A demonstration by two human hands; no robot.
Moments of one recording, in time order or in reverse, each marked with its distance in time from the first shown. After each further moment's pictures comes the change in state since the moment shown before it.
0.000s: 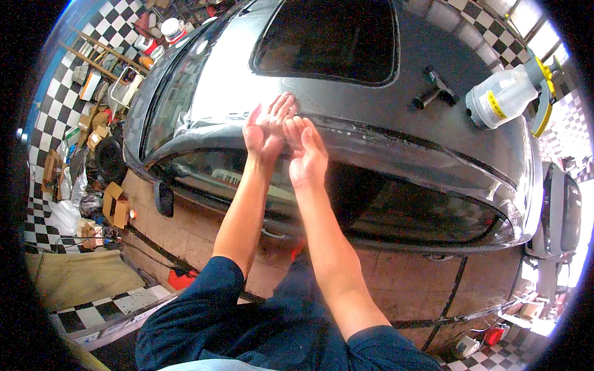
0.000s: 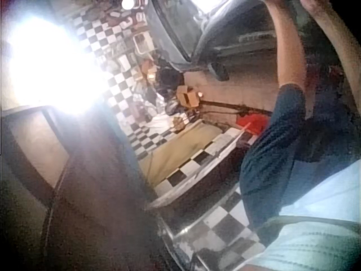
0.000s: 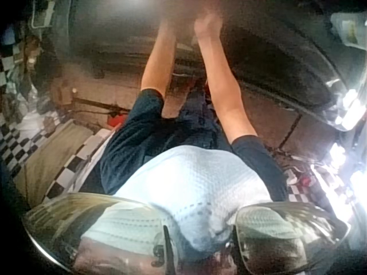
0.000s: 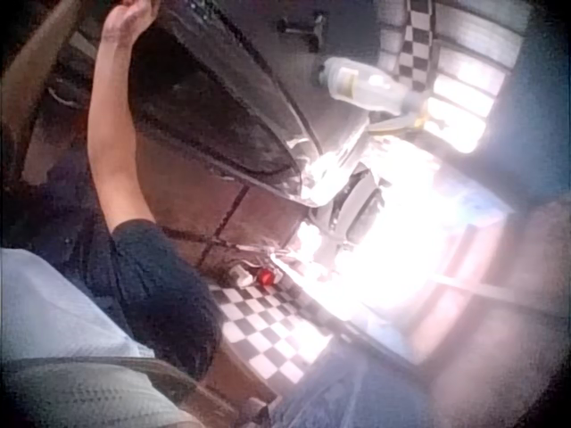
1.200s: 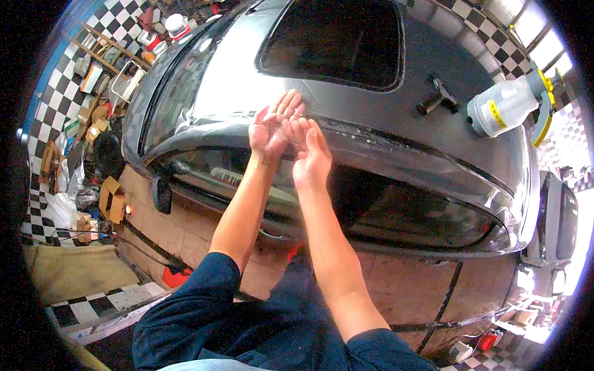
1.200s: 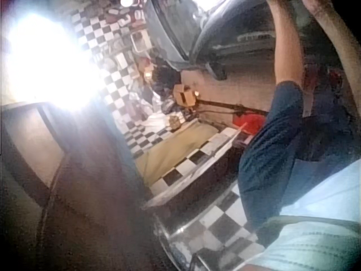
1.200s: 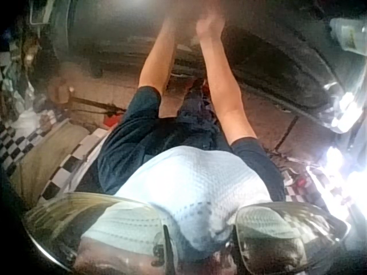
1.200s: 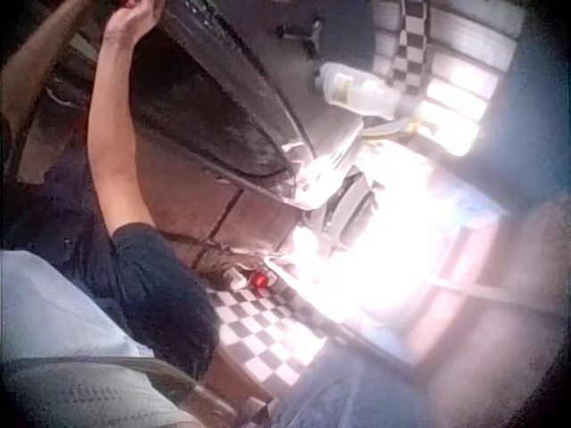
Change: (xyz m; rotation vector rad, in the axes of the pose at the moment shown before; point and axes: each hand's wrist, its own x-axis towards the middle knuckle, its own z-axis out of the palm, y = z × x) left_hand 0.005 0.003 -0.010 -0.092 -0.110 -0.028; right_hand -0.001 0.004 0.002 -0.074 0.011 -0.042
